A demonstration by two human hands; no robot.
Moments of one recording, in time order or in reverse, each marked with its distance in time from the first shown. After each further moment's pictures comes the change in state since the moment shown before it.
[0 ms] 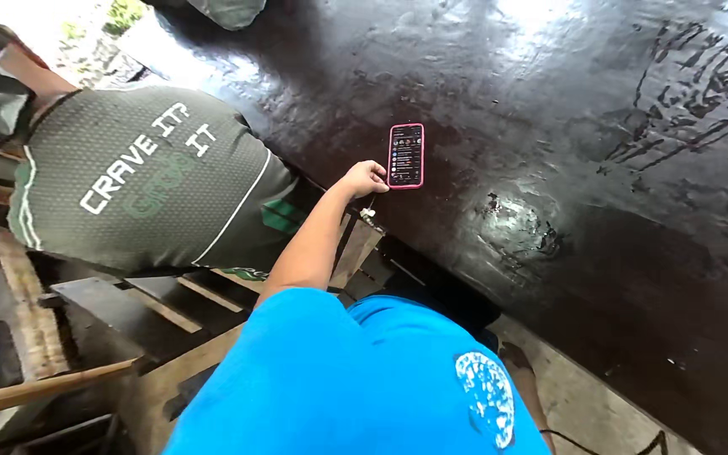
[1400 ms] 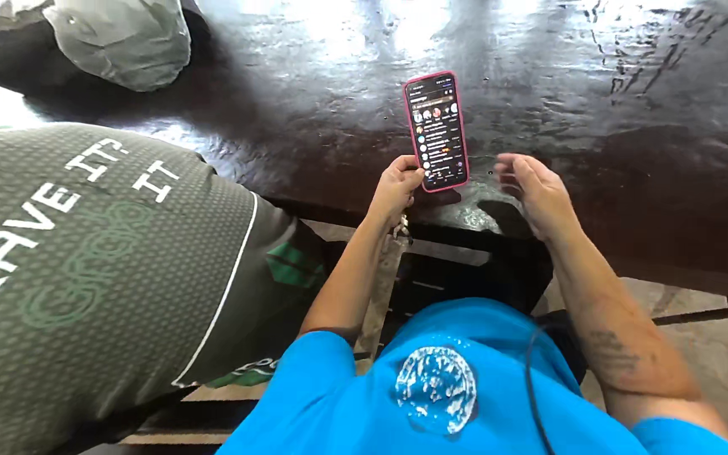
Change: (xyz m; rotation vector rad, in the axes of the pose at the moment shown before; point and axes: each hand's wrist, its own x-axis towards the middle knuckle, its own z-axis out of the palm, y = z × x) left_hand -0.002 -0.053 0.019 -0.788 -0.208 0.566; right_hand 0.054 -0.327 0.093 0.387 0.151 -0.638
